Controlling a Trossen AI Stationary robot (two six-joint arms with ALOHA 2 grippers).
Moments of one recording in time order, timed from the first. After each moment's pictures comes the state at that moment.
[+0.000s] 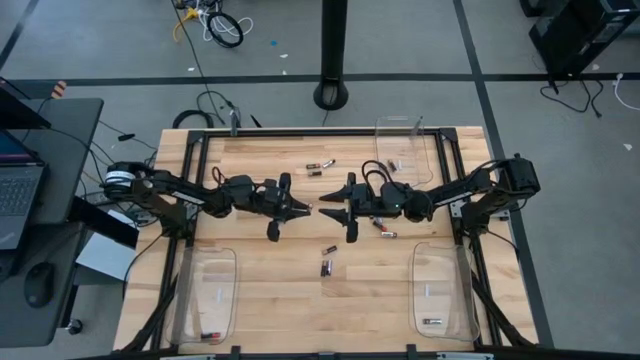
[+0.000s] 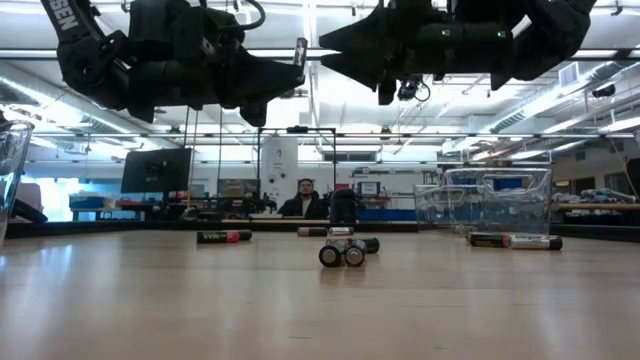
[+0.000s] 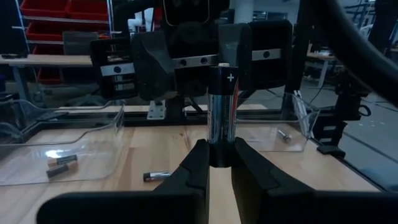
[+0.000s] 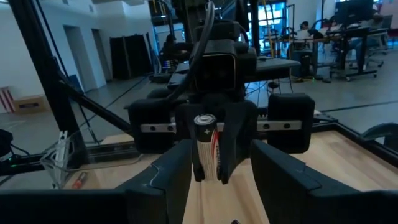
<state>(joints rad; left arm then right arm) 0.12 1.48 0.44 1.10 0.28 -0.05 0.02 1.59 0.67 0.95 0.07 0.14</state>
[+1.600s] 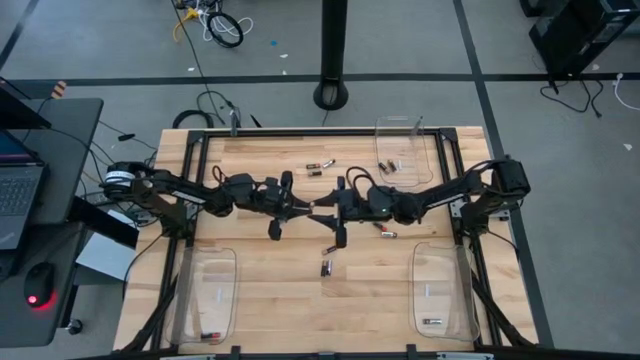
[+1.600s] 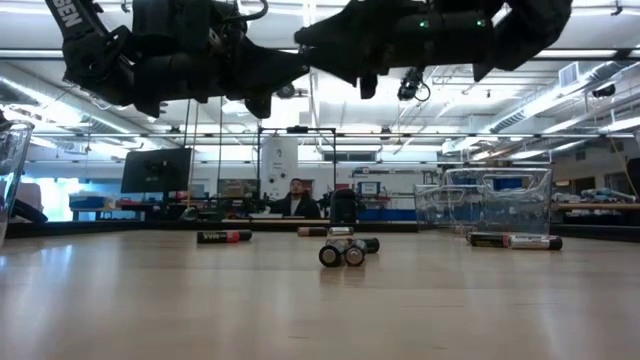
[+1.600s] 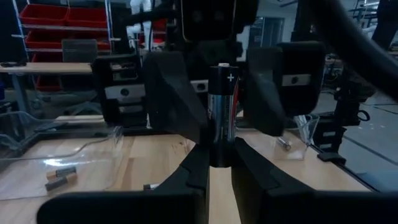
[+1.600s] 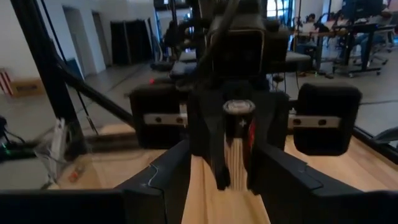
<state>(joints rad) 0.12 1.48 0.47 1.09 0.29 -0.04 0.05 1.67 0.81 0.83 0.09 0.09</state>
